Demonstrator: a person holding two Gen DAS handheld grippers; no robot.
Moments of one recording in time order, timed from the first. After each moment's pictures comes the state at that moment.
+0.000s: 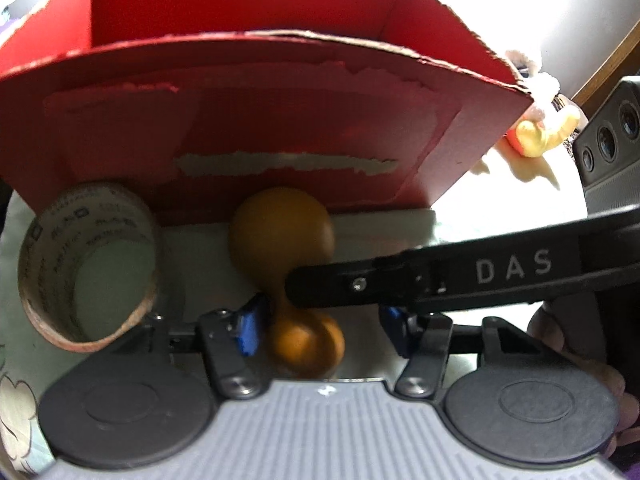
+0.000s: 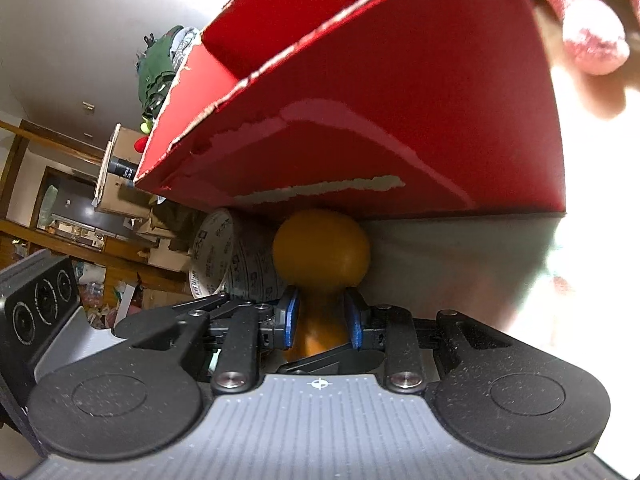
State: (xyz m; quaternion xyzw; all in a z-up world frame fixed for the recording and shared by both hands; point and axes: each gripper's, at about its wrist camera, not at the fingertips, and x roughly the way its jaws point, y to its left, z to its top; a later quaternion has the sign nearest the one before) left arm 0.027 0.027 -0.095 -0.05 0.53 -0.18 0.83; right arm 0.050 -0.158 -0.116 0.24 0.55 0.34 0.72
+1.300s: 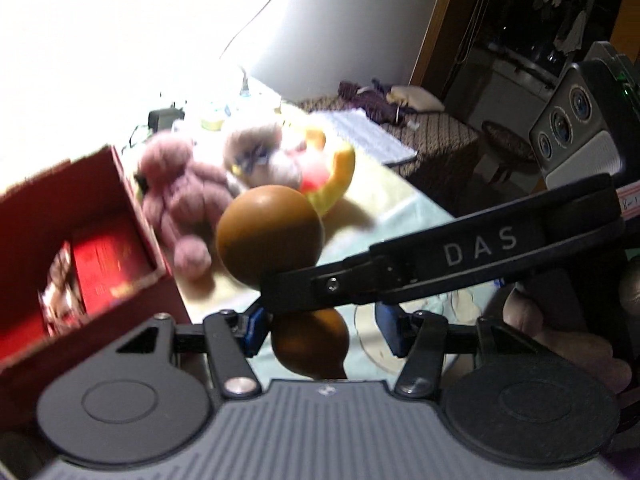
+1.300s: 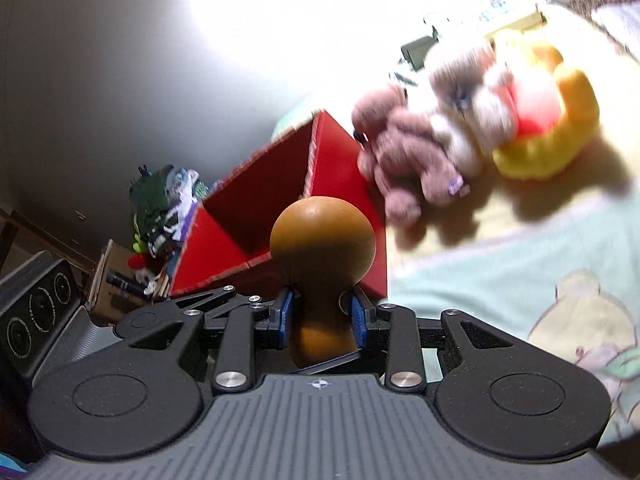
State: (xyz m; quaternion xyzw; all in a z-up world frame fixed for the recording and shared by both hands) left arm 0.010 -0.135 0.004 0.07 0.38 -0.40 0.83; right arm -0.011 -0.329 -0.016 0.29 0.41 0.23 0.83
